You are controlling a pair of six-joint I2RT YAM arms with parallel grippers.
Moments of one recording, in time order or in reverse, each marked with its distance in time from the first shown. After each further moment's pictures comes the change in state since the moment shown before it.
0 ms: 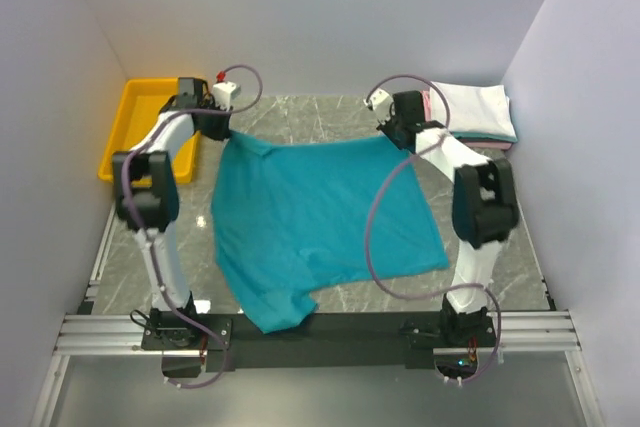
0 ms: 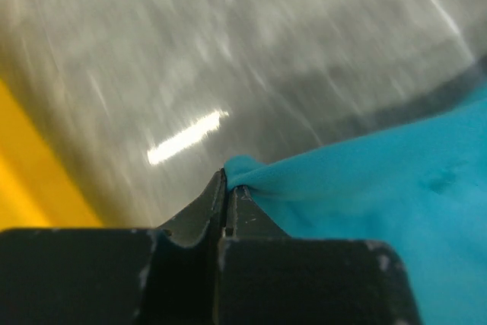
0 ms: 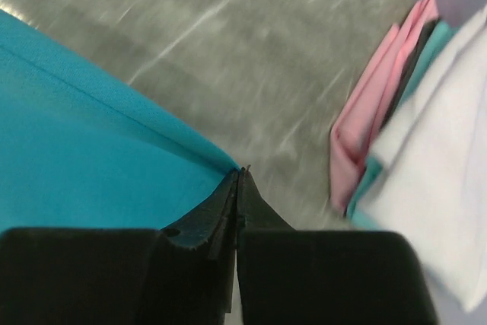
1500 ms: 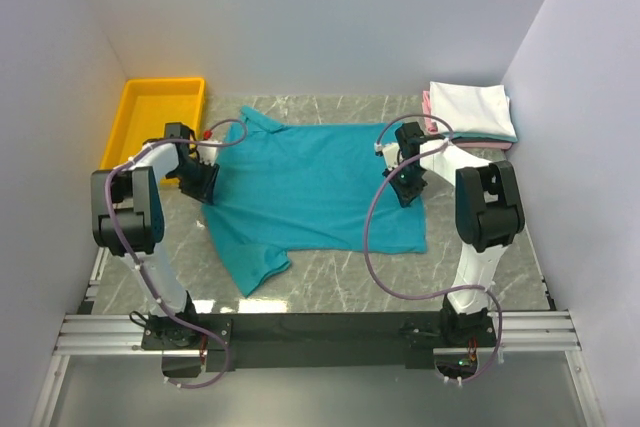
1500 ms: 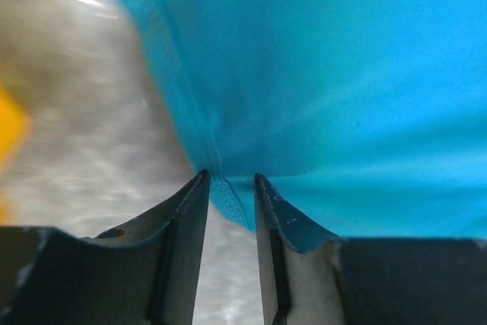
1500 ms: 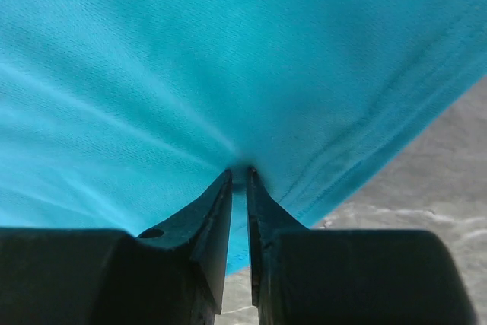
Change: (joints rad) left arm 0.080 -0.121 -0.340 -0.254 -0.095 0.023; right arm -0.024 0.032 -0.101 -0.510 -0.185 0.272
